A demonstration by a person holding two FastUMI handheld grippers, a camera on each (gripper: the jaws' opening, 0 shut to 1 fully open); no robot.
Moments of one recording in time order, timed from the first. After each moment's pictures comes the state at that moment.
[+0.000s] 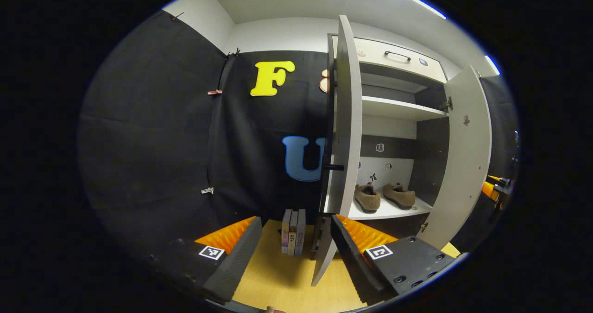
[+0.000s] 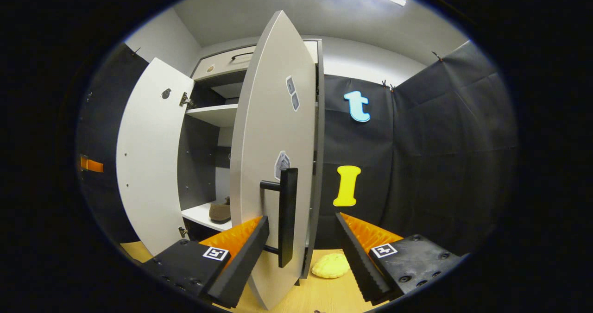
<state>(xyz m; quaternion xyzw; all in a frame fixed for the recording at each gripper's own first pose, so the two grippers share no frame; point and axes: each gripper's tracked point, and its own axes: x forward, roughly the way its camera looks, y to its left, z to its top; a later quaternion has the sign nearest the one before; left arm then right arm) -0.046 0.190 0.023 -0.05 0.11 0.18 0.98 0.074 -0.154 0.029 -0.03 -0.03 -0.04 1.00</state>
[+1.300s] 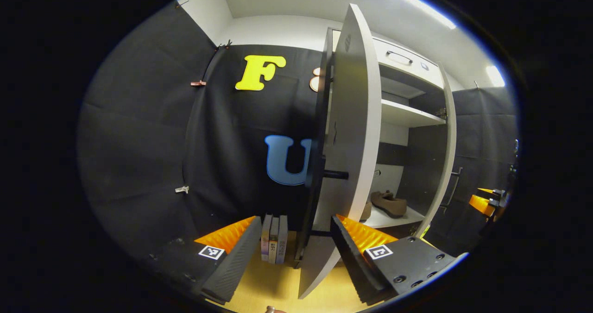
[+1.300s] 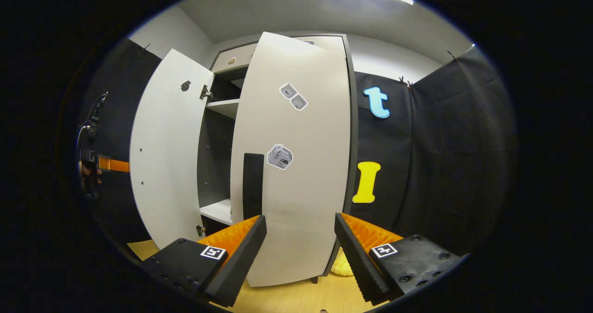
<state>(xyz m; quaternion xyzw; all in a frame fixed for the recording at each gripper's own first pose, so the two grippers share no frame) 0.032 0.198 0.008 -0.07 0.09 0.14 0.98 0.080 -0.108 0.012 -0.03 -0.01 -0.01 1.00</state>
